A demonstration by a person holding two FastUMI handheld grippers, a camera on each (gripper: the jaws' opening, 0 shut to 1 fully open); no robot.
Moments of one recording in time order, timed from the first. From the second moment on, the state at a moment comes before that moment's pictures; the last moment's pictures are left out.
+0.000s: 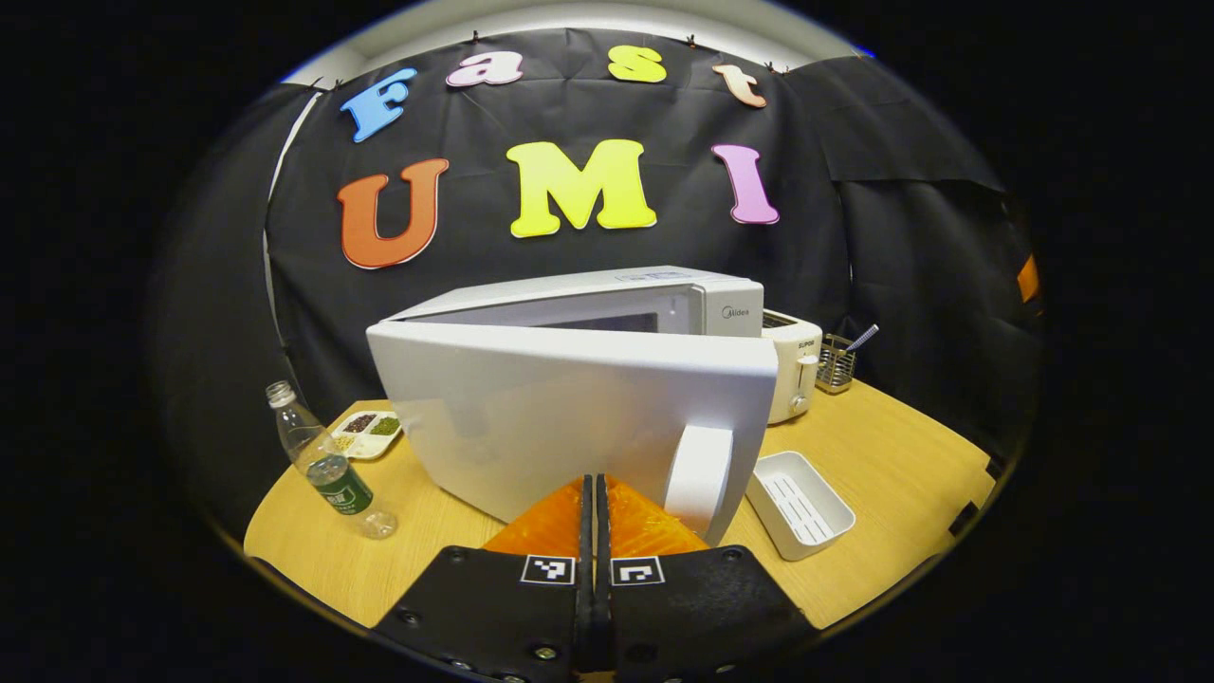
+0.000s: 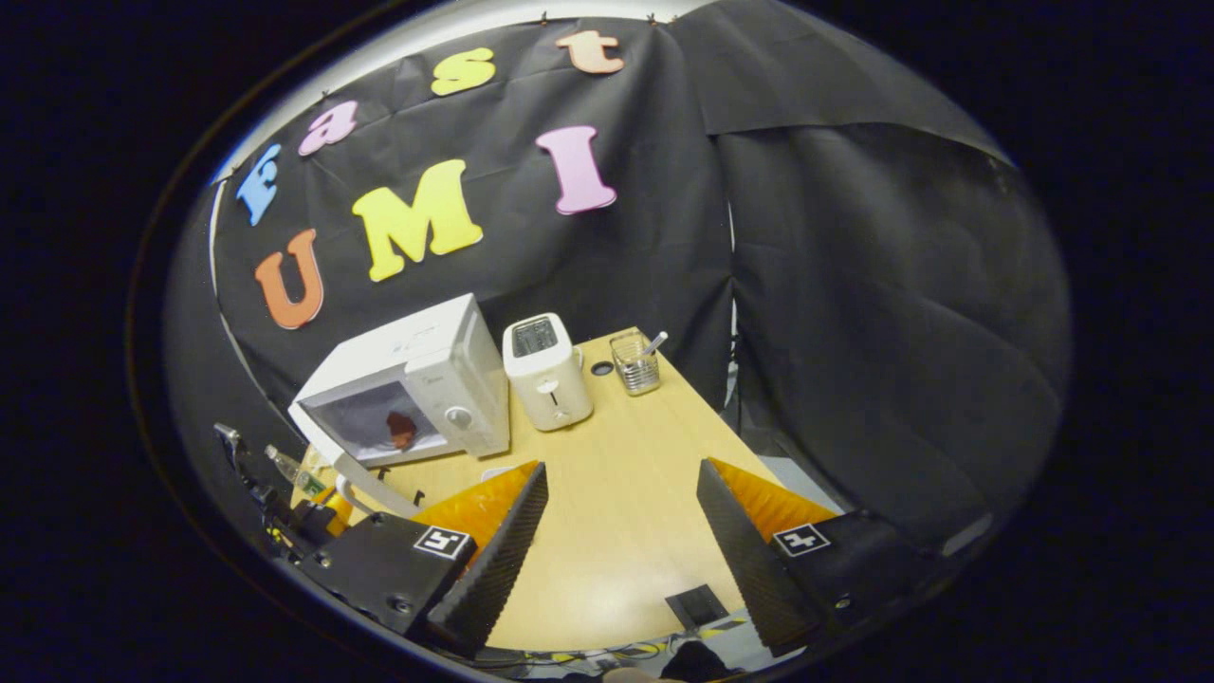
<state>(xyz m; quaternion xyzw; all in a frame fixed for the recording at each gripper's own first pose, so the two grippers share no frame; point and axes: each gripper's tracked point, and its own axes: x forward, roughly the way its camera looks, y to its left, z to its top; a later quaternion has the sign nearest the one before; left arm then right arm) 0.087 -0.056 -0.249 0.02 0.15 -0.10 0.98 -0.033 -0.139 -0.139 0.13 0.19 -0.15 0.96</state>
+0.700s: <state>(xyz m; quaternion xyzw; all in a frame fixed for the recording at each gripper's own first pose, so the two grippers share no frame) 0.180 -0.111 -0.263 0.02 0.16 -0.12 0.98 -0.008 -0.171 -0.149 0.15 0.20 -0.18 0.95</state>
